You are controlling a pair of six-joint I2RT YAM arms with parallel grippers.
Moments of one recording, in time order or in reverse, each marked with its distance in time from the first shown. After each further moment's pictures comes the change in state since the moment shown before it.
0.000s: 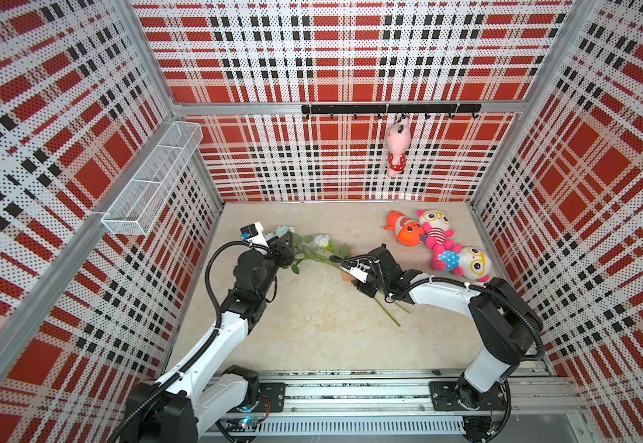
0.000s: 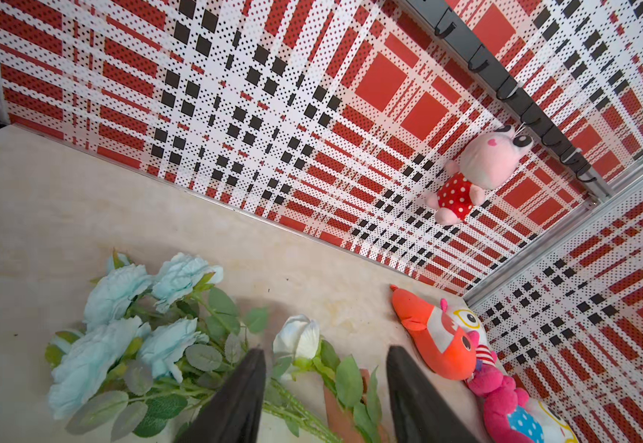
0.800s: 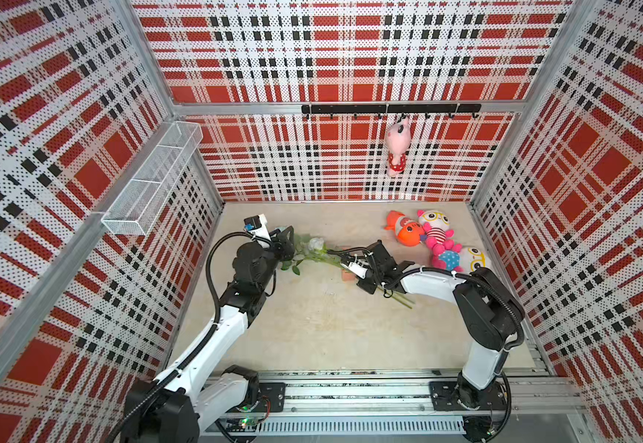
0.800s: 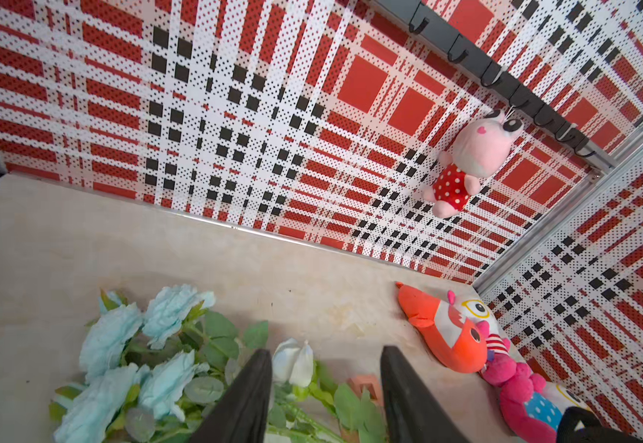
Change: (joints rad) left arm 0.004 0.026 0.103 -0.059 0.029 0.110; right arm -0.037 0.123 0.122 -0.116 0.013 -0.011
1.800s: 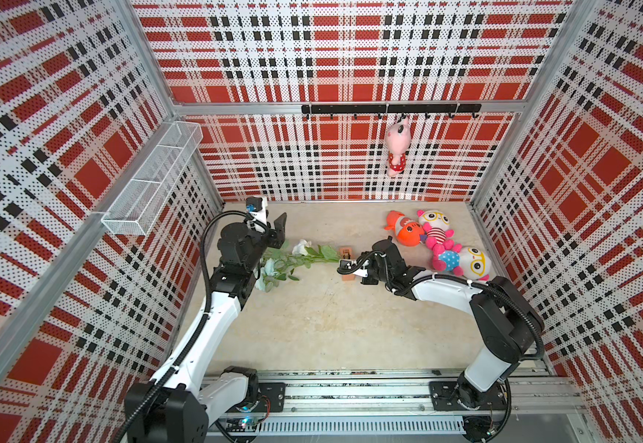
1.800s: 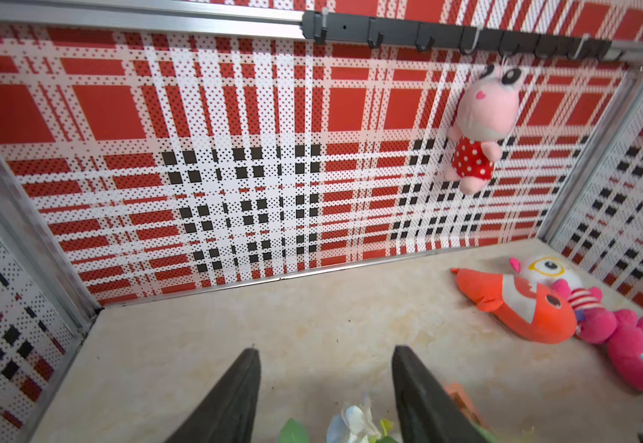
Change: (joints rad) left arm 0.089 0.055 0.204 -0.161 0.136 0.457; right arm -0.016 -0.124 -0.111 0.317 -0.068 -0.485
